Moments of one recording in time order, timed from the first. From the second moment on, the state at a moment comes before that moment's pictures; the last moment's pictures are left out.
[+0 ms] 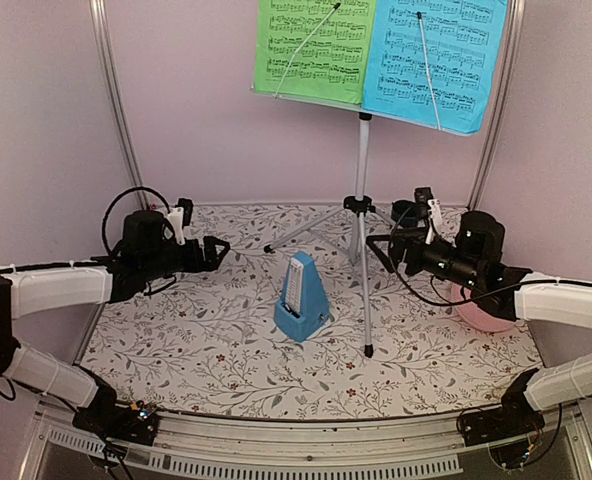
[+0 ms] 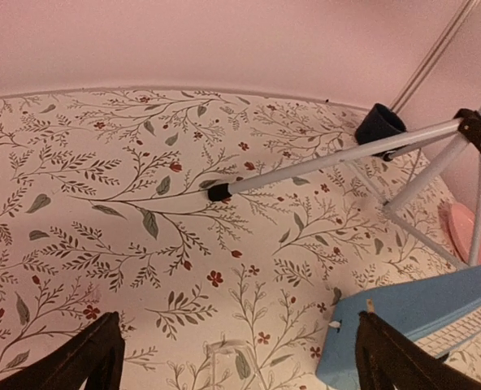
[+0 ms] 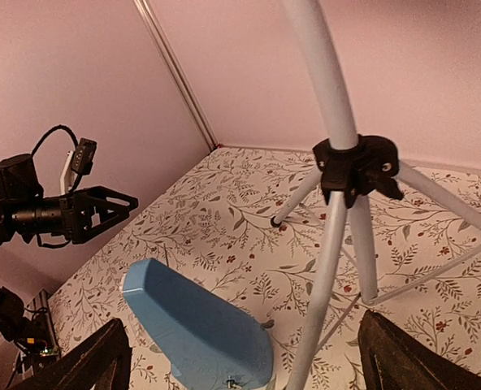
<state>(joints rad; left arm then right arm) -0.46 1.30 0.65 0.25 0.08 -0.33 0.65 1.21 0.64 0.42 -0.18 0.36</state>
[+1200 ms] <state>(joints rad) -0.22 1.40 0.53 0.25 0.21 -0.51 0.21 1.28 0.41 0.38 -0.30 0.51</state>
